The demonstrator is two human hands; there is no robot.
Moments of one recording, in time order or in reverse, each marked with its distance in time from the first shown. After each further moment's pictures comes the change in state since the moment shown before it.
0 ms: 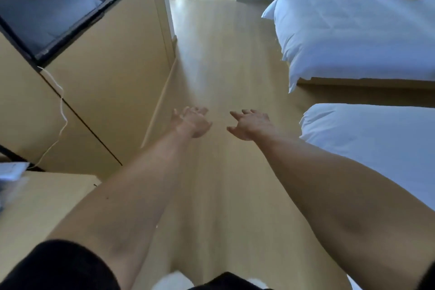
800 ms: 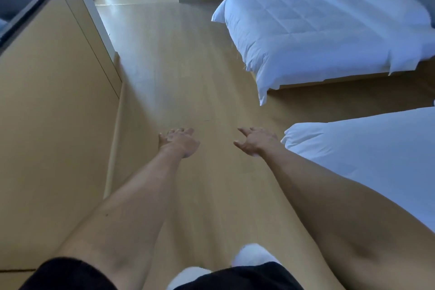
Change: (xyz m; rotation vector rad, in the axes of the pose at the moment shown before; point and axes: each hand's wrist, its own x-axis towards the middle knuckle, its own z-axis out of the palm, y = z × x) left_hand 0.349 -0.001 -0.066 0.006 -0.122 0.121; right_hand 0.282 0.090 -0.069 0.142 -0.082 0.299
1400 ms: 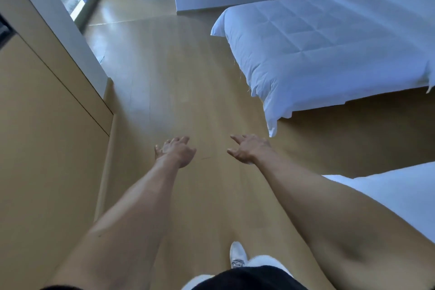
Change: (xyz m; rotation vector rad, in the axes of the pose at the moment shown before) left_hand 0.314 0.068 -0.130 -0.060 -0.006 -0.086; right_hand 0.327 0.035 -0.136 0.037 -0.052 -0.062
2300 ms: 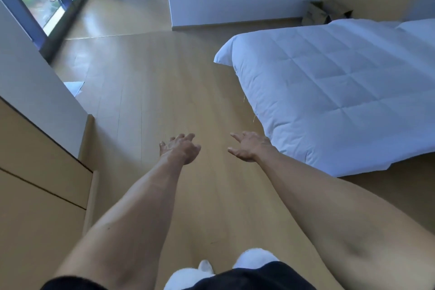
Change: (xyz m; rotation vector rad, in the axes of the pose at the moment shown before) left_hand 0.494 0.008 -0.264 -0.022 0.014 0.101; right_hand 0.467 -0.091 -0.285 -0.043 0.023 0.022
